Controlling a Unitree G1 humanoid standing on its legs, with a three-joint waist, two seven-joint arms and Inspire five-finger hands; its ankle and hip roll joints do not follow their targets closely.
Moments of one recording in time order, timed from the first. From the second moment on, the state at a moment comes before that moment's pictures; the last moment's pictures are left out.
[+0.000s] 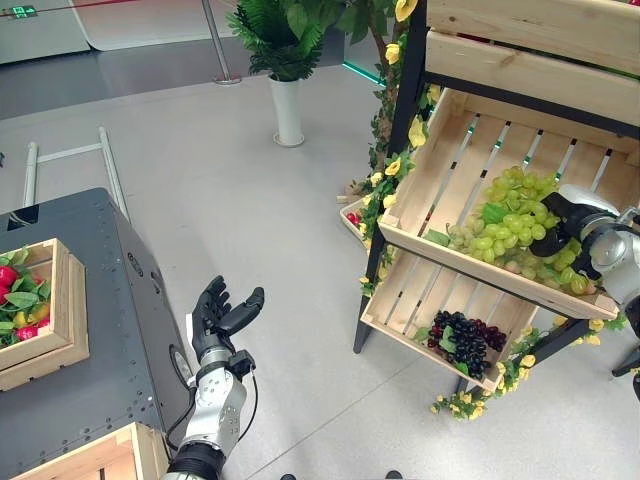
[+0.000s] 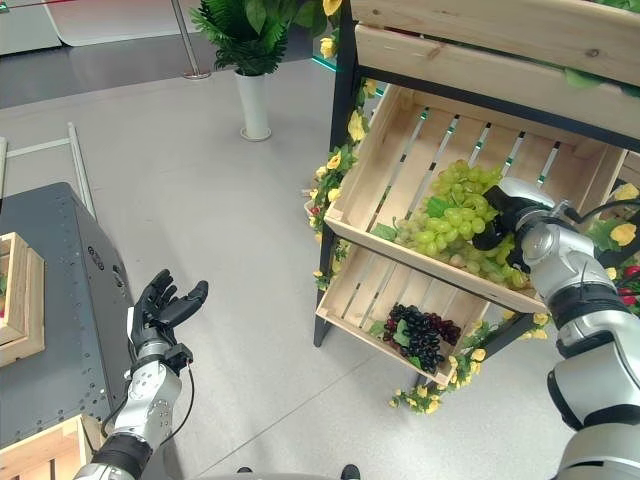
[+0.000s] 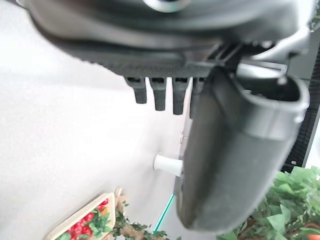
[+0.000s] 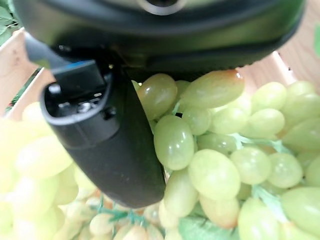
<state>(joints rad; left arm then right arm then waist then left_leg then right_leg) -0.09 0.28 -0.11 0.54 -0.59 -0.33 0.39 -0.90 -0.96 0.60 0.91 -0.19 0.09 0.10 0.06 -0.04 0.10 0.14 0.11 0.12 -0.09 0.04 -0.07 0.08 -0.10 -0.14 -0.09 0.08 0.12</state>
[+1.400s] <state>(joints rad) -0.09 0.28 -0.13 0.54 -0.60 -0.33 0.38 -1.00 -0.93 0.59 0.79 -0.03 0.19 0.06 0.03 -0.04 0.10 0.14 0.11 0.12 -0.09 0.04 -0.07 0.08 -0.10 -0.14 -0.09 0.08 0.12</state>
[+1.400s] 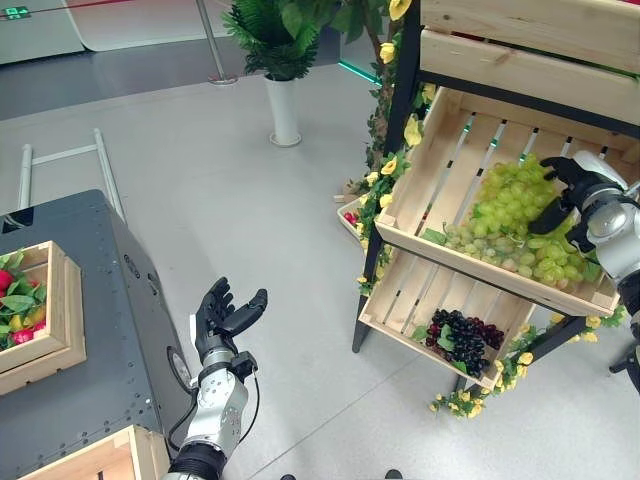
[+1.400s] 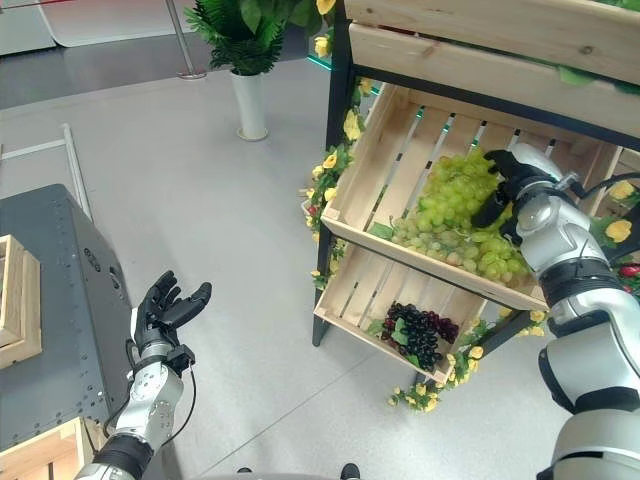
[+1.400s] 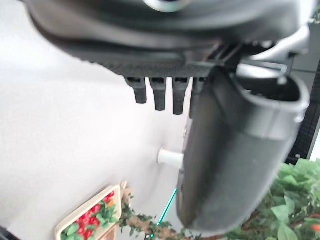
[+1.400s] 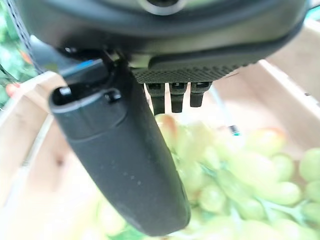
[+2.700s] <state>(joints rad) -0.08 0.26 -0.13 0.54 -0.56 -0.31 0.39 -0.42 -0.70 0.33 -0.02 0.04 0.06 0.11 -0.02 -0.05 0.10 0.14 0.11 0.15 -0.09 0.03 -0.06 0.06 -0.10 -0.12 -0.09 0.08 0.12</state>
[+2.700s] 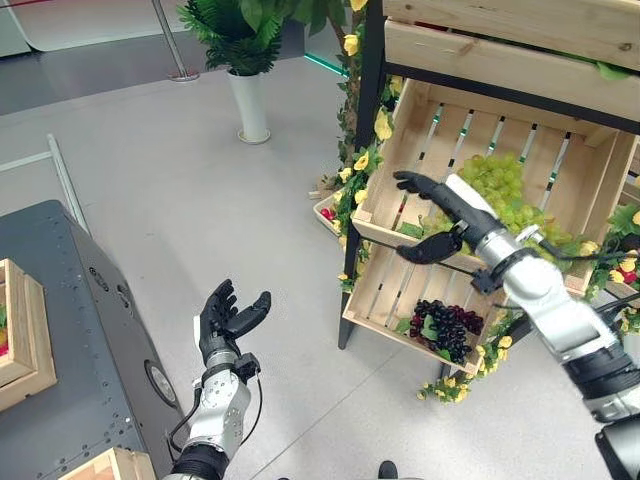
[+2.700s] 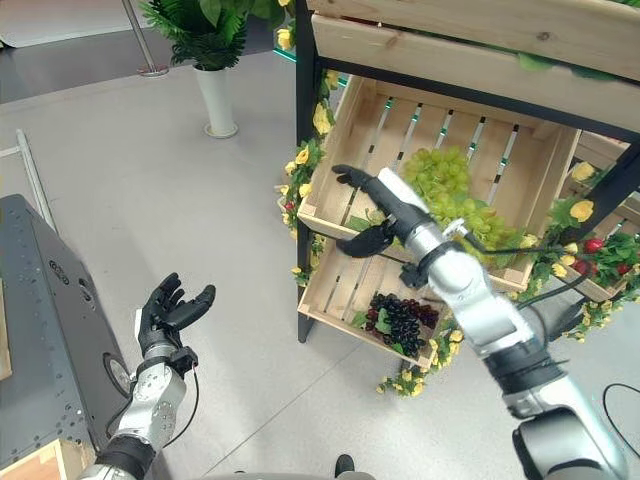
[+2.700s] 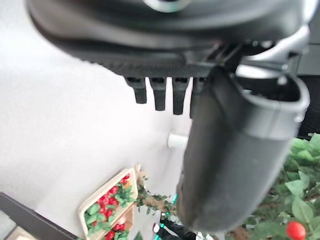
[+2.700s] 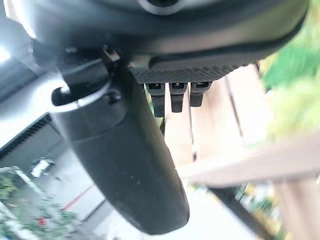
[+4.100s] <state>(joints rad) 0.05 0.22 -0.23 0.66 -0.47 -0.38 0.40 -0.07 -0.54 0.54 0.25 -0.38 -0.32 -0.11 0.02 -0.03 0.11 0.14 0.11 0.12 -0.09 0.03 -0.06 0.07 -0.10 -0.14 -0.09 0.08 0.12</state>
